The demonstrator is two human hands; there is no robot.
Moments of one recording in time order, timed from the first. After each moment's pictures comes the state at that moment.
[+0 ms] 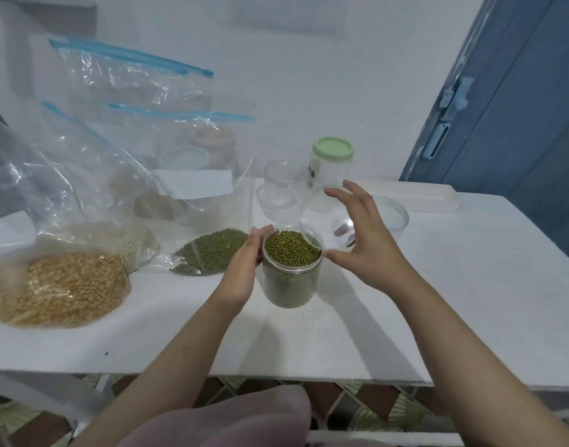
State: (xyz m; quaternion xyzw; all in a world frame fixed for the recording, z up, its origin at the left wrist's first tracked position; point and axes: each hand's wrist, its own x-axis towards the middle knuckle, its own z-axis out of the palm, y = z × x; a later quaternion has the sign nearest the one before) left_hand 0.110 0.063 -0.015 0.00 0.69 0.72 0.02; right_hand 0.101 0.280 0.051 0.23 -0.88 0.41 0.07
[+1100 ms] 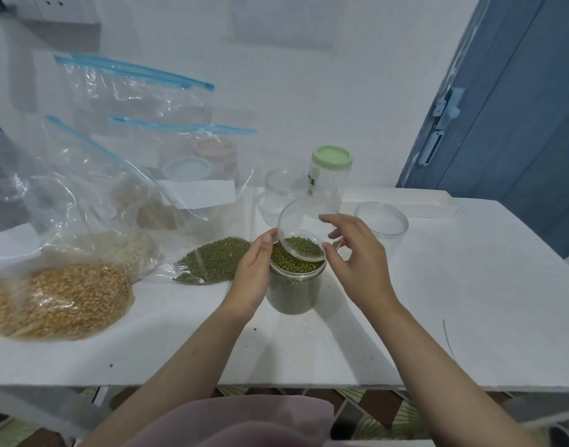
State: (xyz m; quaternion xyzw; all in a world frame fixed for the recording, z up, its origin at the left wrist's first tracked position) left_hand 0.111 0.071 -0.011 -0.02 0.70 0.71 -0.03; right_hand 0.107 0.253 0.021 0.20 -0.85 0.41 0.26
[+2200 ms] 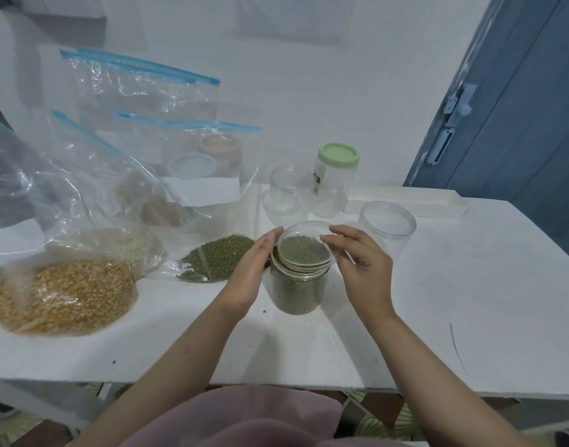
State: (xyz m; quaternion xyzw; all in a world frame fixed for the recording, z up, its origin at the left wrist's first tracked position) left_hand 0.109 0.057 -0.010 0.03 0.69 0.72 0.05; right_hand 0.104 0.249 -0.006 0.16 -0.76 0.57 0.26
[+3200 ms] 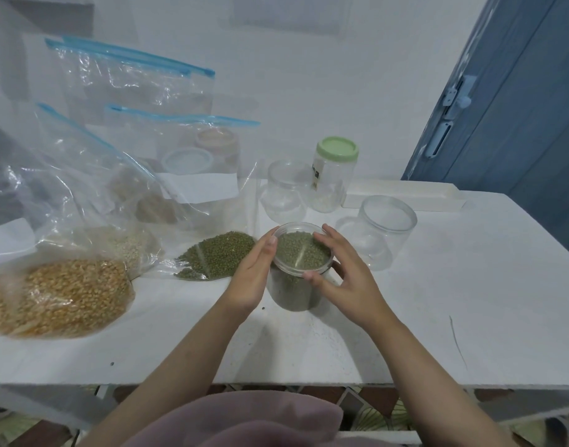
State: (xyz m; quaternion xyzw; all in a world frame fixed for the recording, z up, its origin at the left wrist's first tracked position) left_hand 0.115 0.059 -0.016 0.04 0.70 0.71 0.03; right_hand 0.116 0.250 -0.015 0.18 -0.83 0.53 0.05
